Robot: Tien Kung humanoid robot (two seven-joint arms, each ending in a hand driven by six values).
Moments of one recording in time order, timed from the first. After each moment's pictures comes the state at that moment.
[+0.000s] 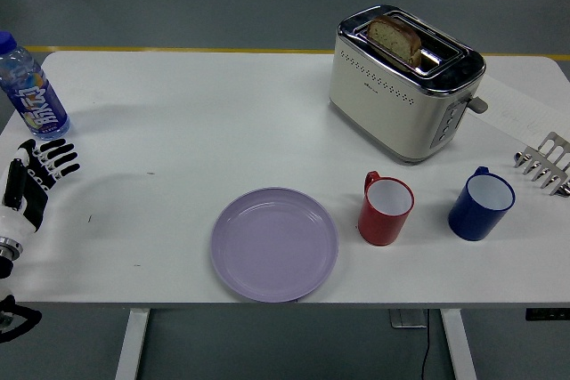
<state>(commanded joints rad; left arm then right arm) -0.13 0.23 -1.55 -1.06 0.90 -0.07 -0.22 -0.04 -0.12 0.07 0.34 0.60 -0.22 0.12</state>
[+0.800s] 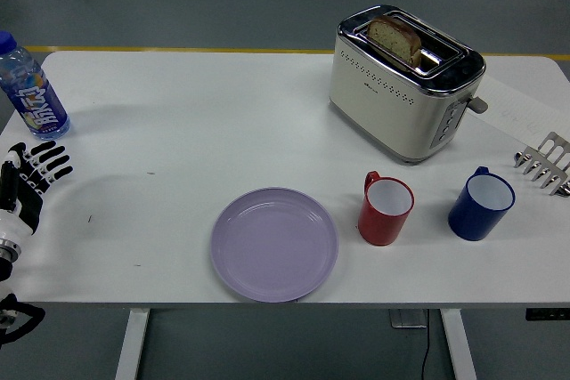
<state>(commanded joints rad) -0.12 0.22 -1.55 -1.08 0.80 0.02 -0.19 -0.05 -0.12 0.06 0.34 0.61 -0.22 0.12</state>
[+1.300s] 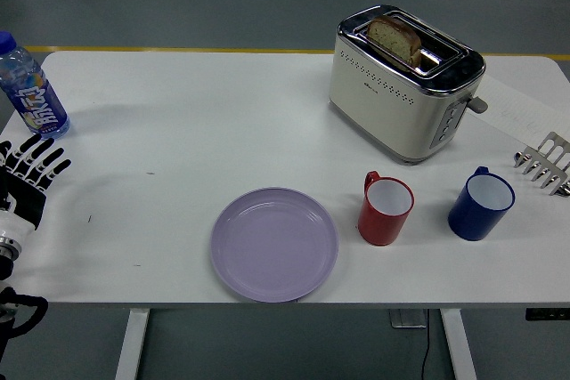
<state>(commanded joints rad) -0.11 0.21 -1.56 -1.13 0.56 -0.01 -0.17 -0.05 -0.12 0.06 0.34 0.60 -0.22 0.12</state>
